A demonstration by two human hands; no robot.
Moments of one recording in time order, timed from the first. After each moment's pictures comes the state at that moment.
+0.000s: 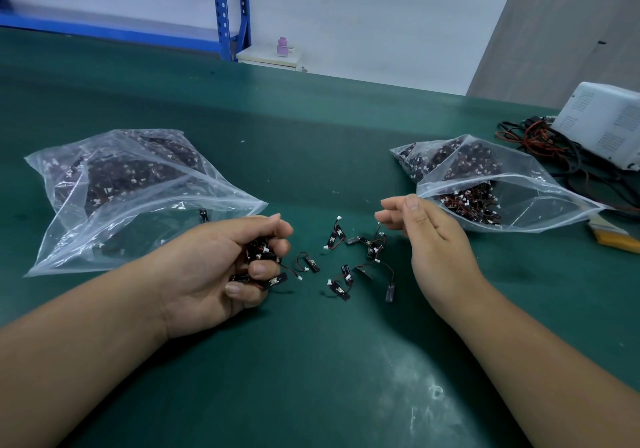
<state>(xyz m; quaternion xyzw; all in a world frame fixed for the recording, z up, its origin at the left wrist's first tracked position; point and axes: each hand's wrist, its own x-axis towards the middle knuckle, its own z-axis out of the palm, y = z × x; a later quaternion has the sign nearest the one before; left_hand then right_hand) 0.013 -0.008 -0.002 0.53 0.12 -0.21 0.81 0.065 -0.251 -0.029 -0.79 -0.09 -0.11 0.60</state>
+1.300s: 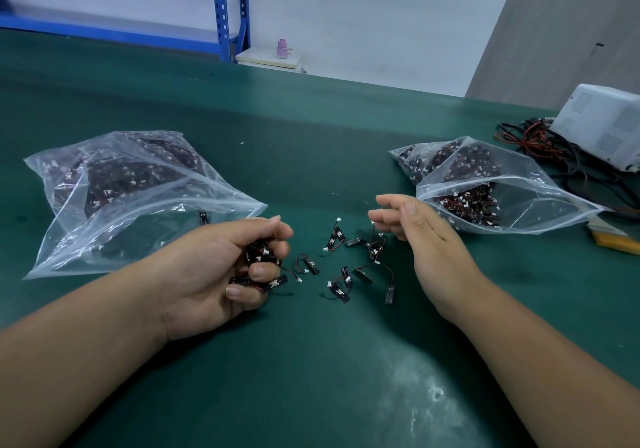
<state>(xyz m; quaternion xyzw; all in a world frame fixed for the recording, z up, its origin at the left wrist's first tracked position) 0.014 -0.007 -0.002 0.53 0.12 -0.21 0.81 0.063 -0.254 -0.026 -0.79 -0.14 -0.06 0.59</state>
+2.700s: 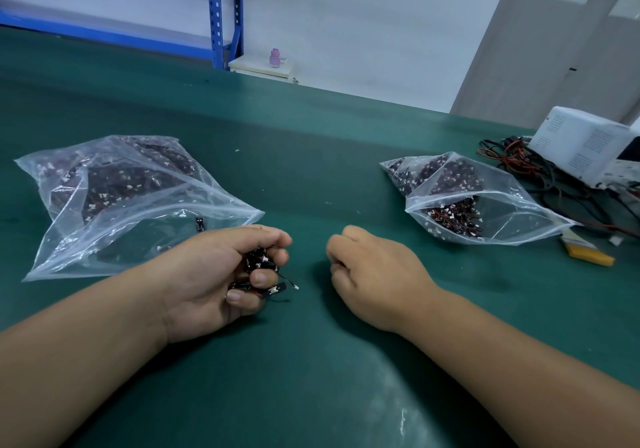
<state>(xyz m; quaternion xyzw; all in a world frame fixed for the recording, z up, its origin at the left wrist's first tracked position) 0.011 -0.011 0.001 0.54 0.11 -0.20 0.81 0.059 -0.222 -0.022 -0.95 -0.31 -0.09 0.05</state>
